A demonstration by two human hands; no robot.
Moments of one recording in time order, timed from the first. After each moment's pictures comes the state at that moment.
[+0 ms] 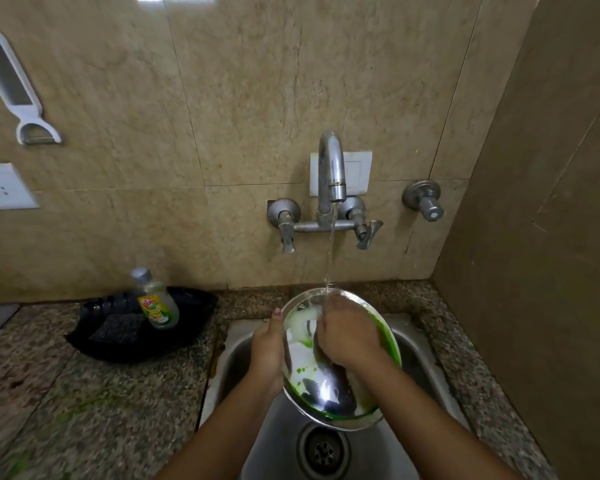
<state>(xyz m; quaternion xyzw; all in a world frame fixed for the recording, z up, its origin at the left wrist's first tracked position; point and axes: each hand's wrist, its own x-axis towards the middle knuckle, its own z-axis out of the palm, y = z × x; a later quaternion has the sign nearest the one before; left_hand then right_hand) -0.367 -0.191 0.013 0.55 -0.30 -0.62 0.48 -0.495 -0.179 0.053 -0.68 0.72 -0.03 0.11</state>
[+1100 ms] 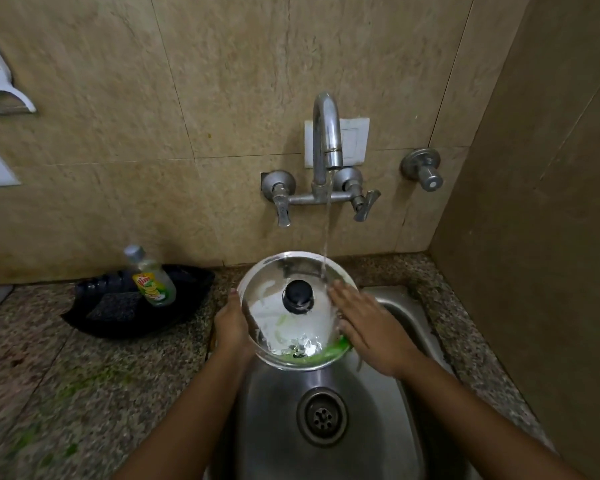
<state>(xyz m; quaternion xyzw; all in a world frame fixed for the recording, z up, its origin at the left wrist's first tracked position) -0.332 -0.204 0.010 0.57 -0.19 -0.58 0.55 -0.555 -0.140 -0.002 -0.80 0.58 -0.16 0.07</state>
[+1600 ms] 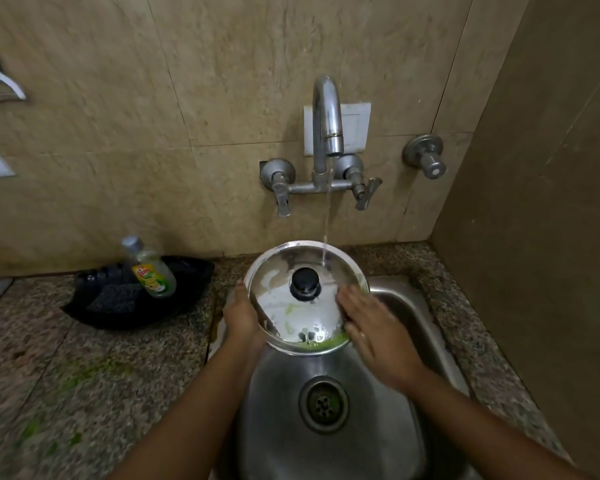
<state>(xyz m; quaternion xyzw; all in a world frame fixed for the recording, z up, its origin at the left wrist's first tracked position) -0.347 -0.202 0.011 0.60 -0.15 -0.58 0.53 -0.549 -0.111 -0.010 -0.77 0.59 -0.23 0.04</state>
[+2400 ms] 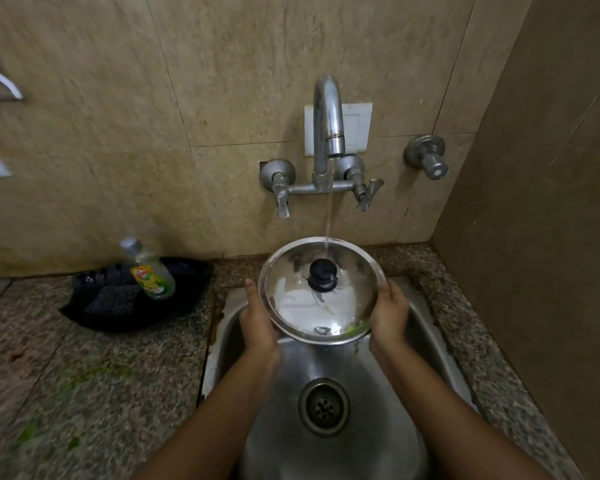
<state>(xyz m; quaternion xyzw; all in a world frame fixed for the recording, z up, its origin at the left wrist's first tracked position) -0.363 -0.182 0.009 0.58 -0.17 -0.61 0.52 -0.527 -0.165 -0.006 -0.20 0.65 -0.66 0.32</state>
